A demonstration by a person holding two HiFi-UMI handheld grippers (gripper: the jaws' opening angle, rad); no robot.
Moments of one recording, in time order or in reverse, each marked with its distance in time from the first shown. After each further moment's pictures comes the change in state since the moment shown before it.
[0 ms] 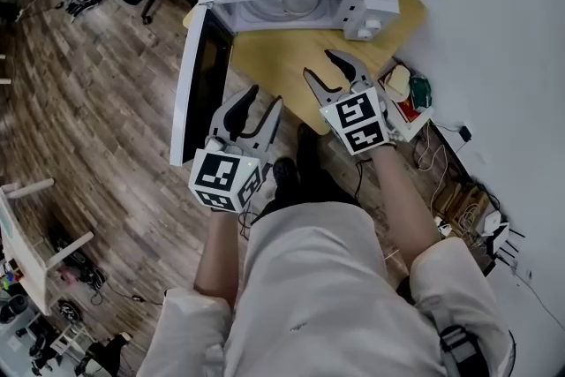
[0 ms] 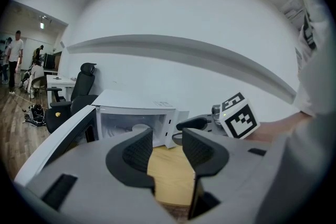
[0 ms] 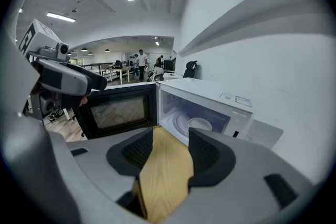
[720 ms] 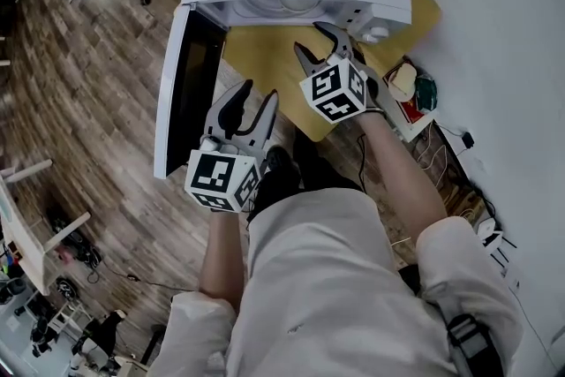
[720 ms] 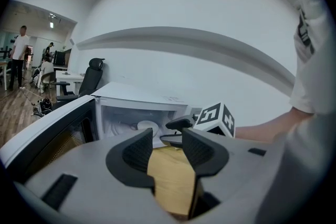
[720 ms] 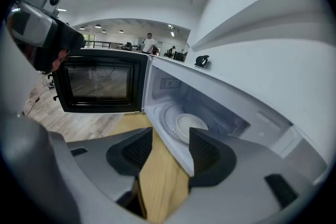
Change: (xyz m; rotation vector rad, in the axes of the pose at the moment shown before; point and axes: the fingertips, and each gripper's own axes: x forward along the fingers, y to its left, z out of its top) left arm 0.060 0.024 -0.013 -0.057 0.023 0.095; right arm 0.105 -0.059 -0.029 -0.237 0.080 -0.016
